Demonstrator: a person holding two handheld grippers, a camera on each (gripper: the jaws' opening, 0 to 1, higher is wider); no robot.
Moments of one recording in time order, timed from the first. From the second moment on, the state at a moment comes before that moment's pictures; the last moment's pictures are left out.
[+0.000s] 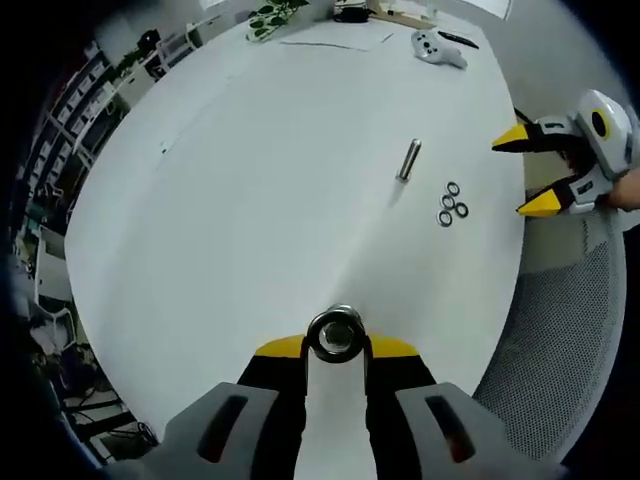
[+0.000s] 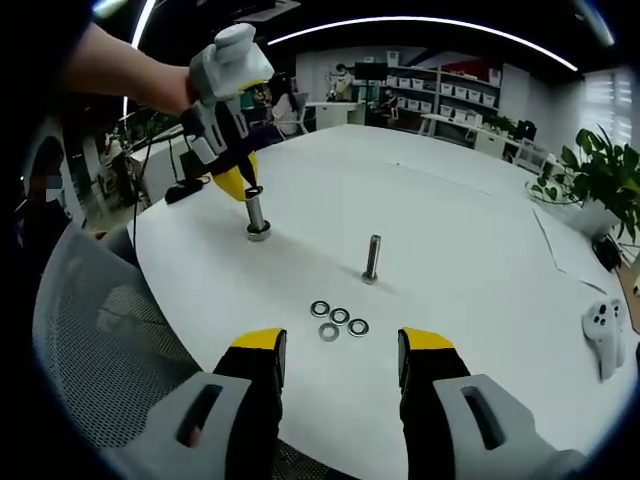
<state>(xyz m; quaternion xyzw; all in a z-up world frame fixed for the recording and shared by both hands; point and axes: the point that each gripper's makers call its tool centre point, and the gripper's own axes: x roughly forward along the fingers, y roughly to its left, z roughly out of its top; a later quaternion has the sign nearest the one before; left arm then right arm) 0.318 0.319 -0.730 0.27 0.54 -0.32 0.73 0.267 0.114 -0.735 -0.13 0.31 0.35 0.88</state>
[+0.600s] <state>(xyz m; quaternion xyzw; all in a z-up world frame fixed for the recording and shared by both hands) 0.314 0.316 -0.759 0.28 0.56 -0.33 0.71 0.266 0.113 -0.737 -0.13 0.31 0.34 0.88</state>
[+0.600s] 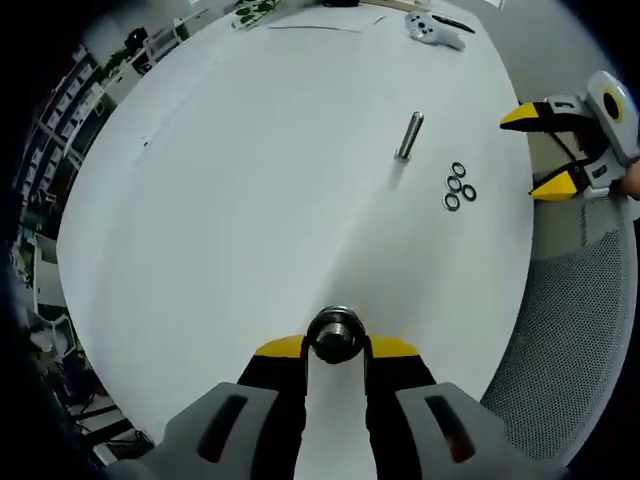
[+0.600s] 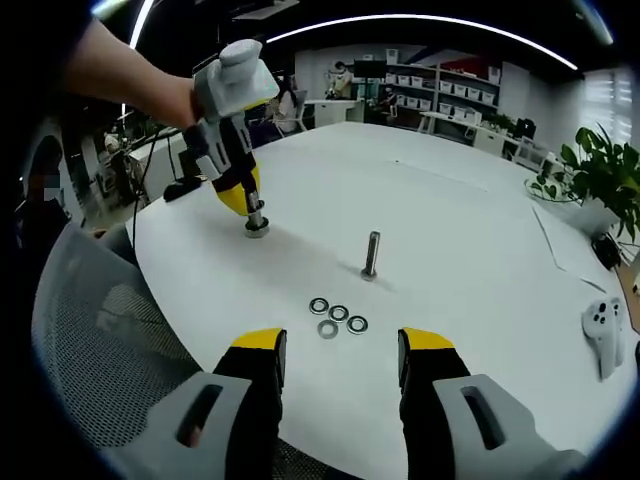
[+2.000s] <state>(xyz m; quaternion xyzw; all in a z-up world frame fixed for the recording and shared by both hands) 0.311 0.324 -0.759 0.23 0.52 -0.32 0.76 0.266 0.112 -0.744 -0.14 0.32 0.34 0.87</state>
